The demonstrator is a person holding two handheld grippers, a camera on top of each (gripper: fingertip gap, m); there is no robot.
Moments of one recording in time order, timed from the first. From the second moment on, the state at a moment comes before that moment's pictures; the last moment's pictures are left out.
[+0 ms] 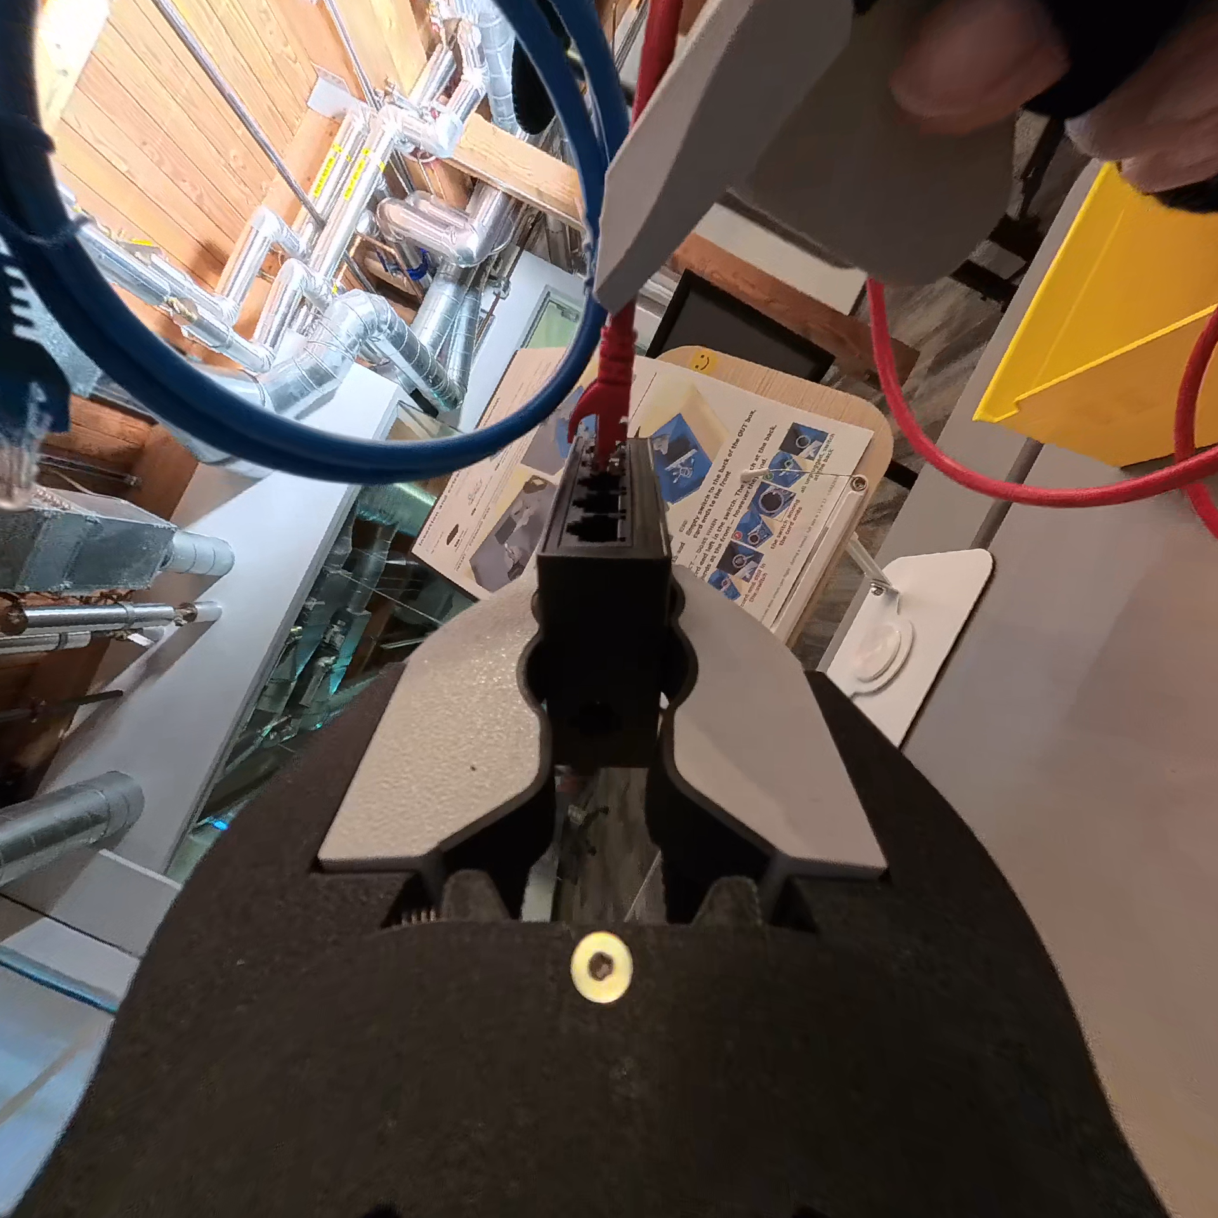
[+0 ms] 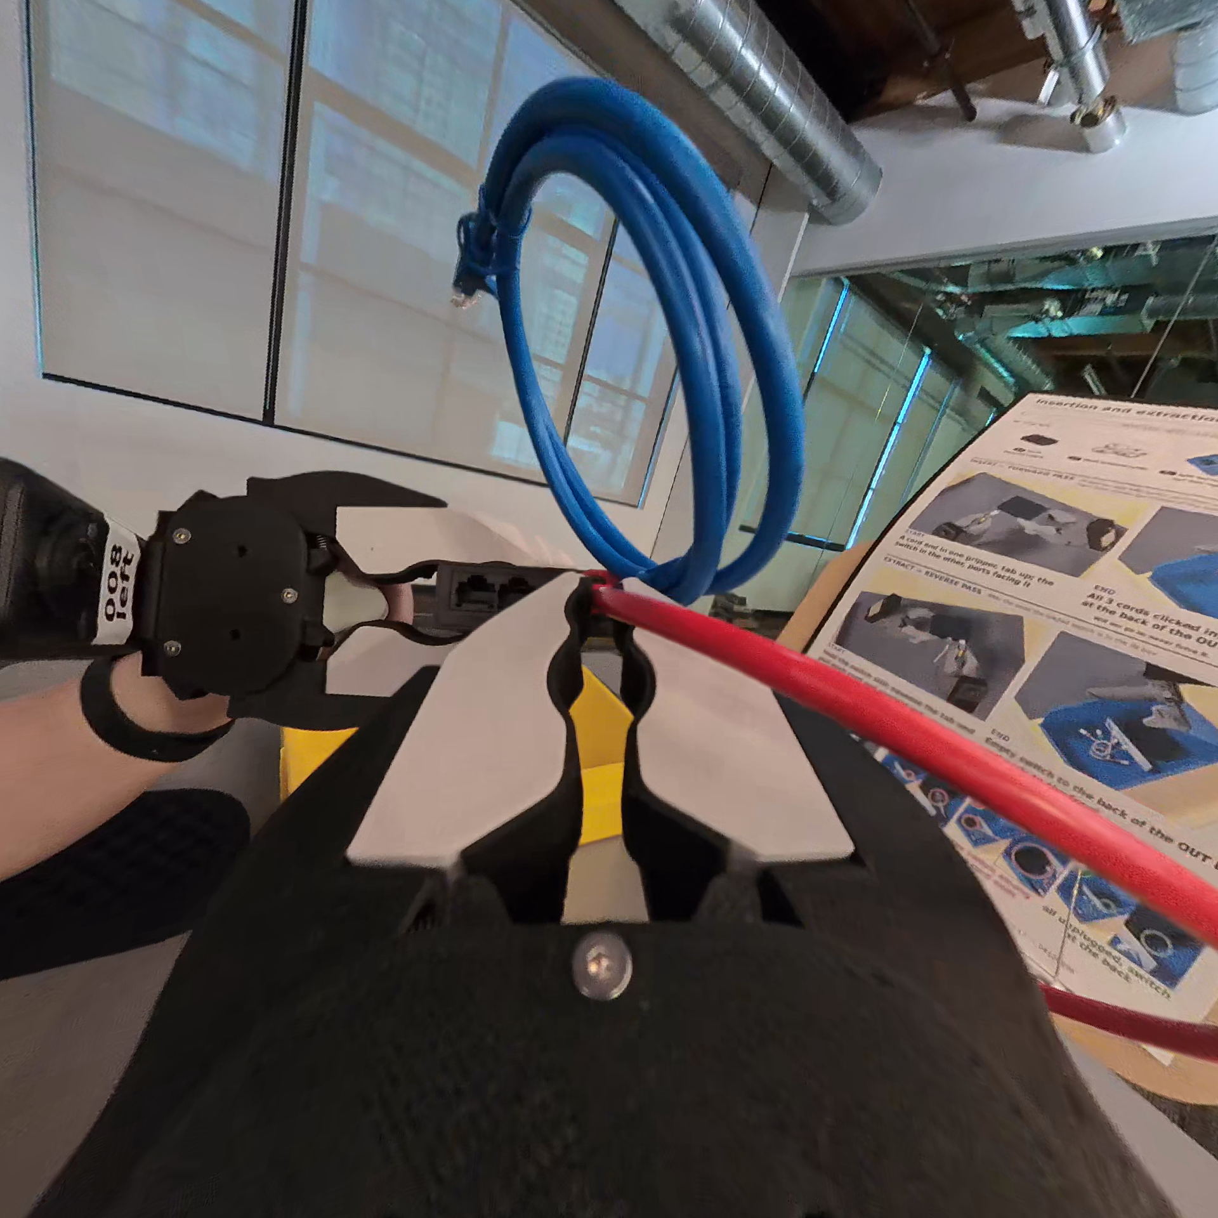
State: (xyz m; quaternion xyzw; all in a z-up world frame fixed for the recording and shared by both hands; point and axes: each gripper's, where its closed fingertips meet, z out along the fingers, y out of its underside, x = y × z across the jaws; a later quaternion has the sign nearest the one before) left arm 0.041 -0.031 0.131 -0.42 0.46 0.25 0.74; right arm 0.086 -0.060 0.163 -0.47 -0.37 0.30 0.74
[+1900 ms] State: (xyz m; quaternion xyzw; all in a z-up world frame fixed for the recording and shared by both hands) left arm 0.058 -0.070 0.155 -0.52 0.38 -0.27 0.72; right arm 0.082 -0.107 0.184 -0.41 -0.42 0.19 0.79
